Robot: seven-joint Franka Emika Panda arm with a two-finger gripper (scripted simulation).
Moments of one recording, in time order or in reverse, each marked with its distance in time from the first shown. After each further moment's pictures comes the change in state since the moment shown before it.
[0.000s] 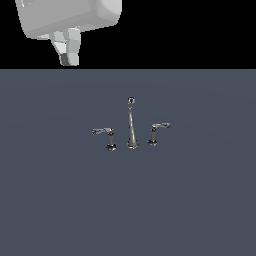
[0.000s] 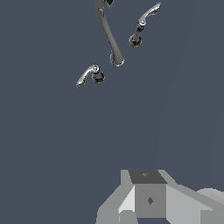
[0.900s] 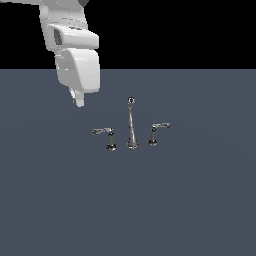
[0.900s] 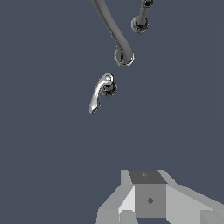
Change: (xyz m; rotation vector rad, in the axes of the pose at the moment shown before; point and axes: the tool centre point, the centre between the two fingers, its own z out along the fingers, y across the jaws) arm 0.051 -0.068 0.093 0.012 -0.004 0.333
